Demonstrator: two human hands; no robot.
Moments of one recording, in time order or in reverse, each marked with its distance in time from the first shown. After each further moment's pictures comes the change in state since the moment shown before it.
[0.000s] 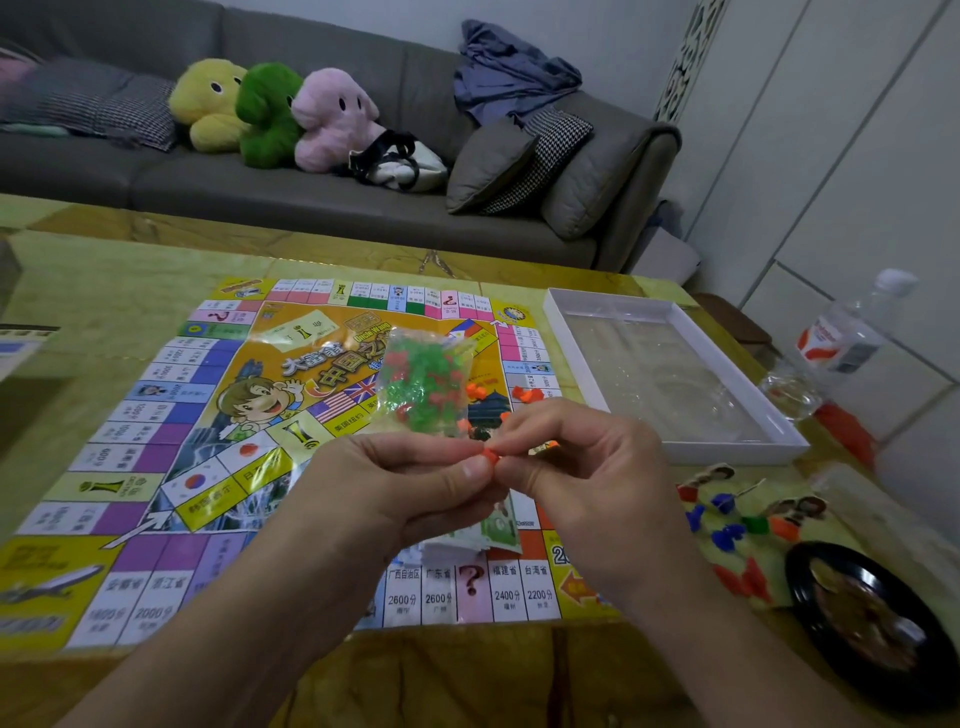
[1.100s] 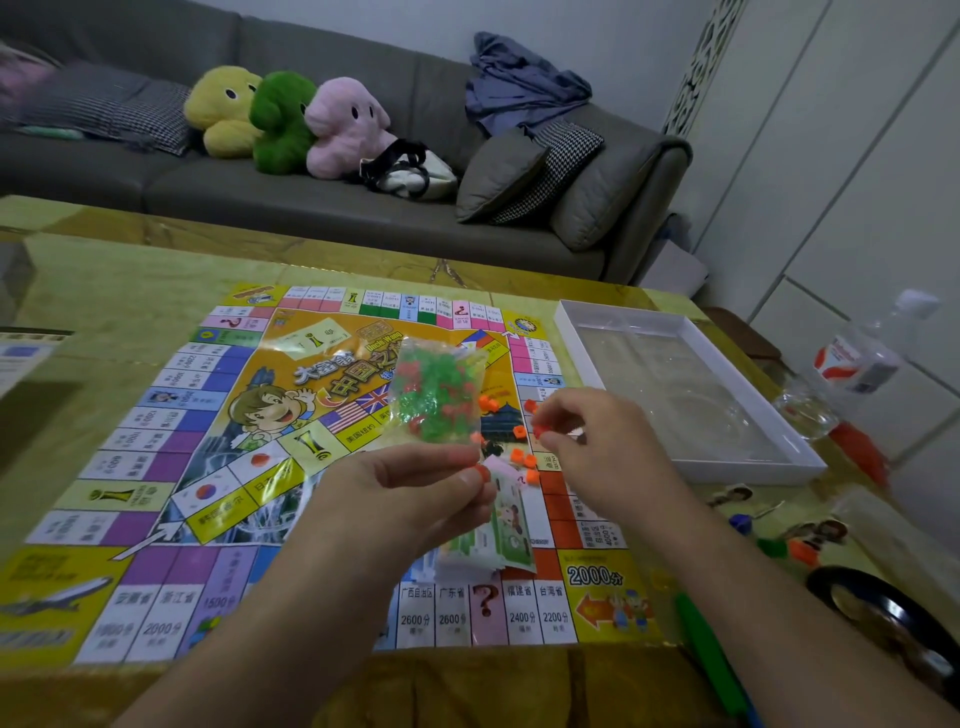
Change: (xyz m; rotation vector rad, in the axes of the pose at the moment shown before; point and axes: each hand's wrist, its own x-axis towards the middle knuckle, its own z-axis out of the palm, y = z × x) left_hand 0.009 -0.008 -0.008 0.004 0.136 -0.002; right_hand 0.066 0.052 -0.018 -0.734 -0.047 0.172
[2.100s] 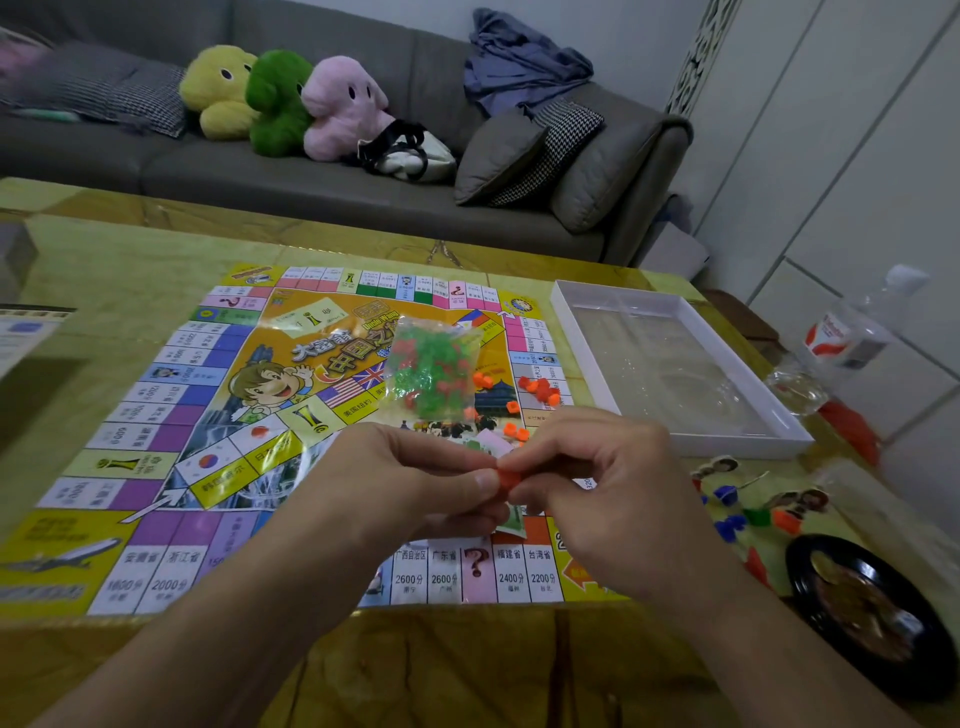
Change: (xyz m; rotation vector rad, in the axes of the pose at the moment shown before) left_hand -0.010 0.007 0.004 0.232 -0.163 -0.030; right_hand -0.078 -0.028 -0.024 0.339 0.029 -0.397
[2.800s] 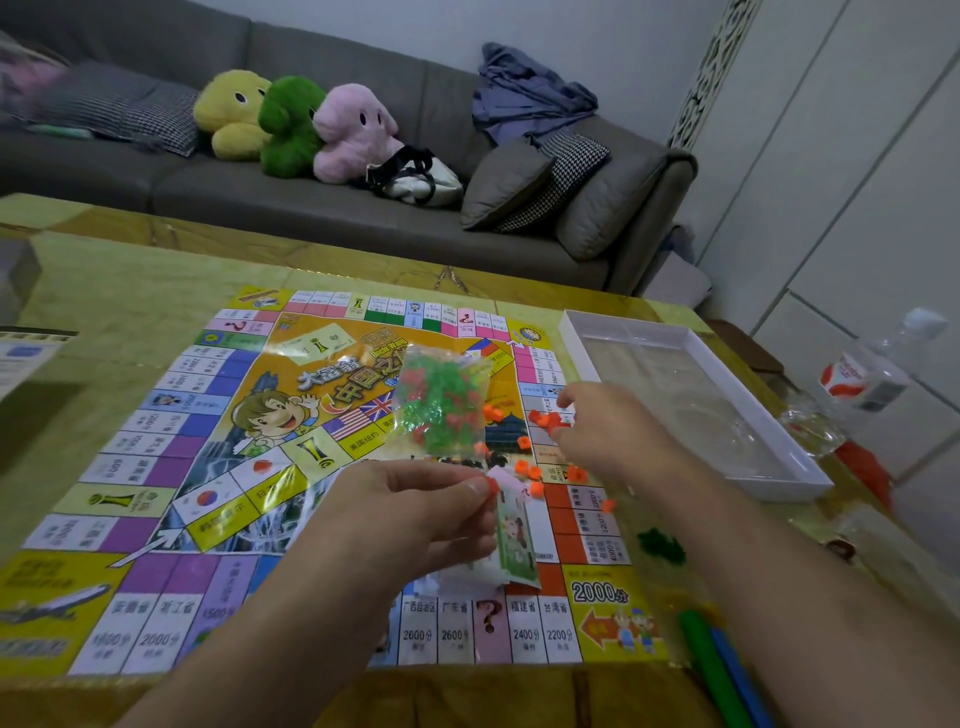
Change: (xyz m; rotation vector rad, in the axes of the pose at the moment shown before) left_hand 0.016 -0.006 -0.007 -0.185 0.157 -0.062; right_hand 0.107 0.091 0.006 -0.684 -0.240 0.570
